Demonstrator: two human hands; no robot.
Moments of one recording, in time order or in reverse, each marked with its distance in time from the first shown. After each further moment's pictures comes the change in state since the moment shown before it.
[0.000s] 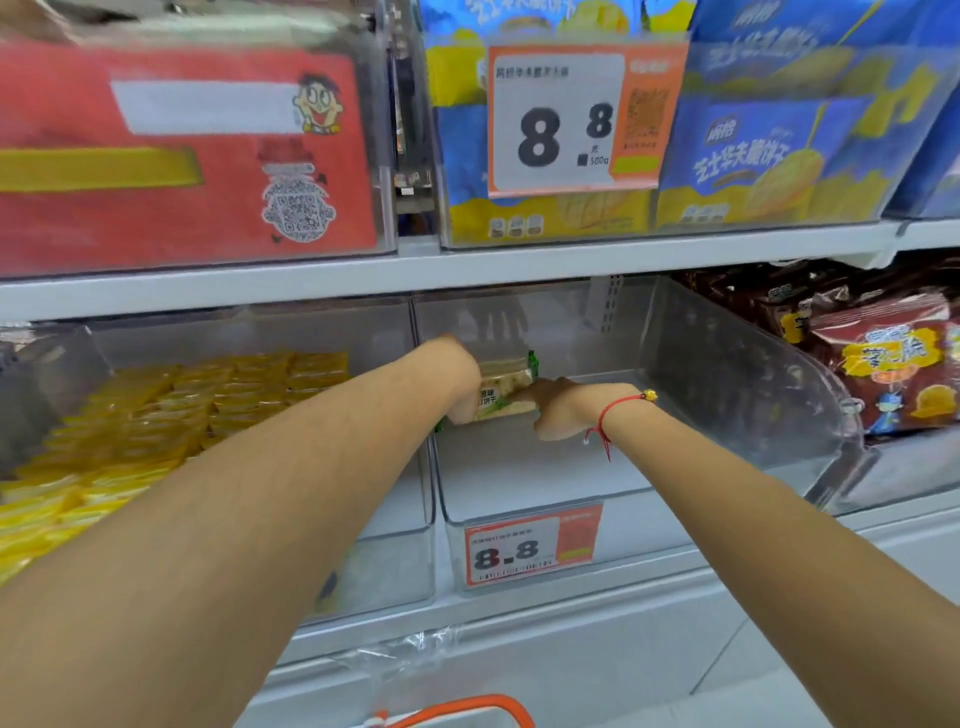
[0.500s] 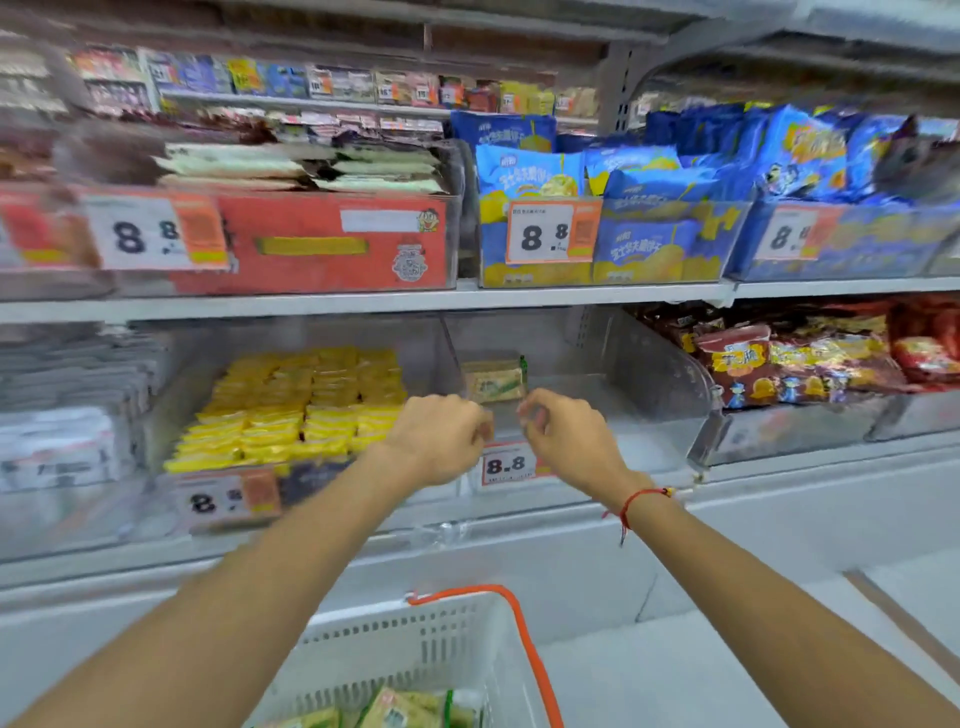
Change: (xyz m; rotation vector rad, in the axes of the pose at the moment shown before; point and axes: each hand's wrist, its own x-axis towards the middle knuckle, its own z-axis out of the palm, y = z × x) left_hand -0.207 0.040 0.076 -0.592 0.720 0.026; right_hand -0.201 -0.073 0.034 0.327 0.672 0.010
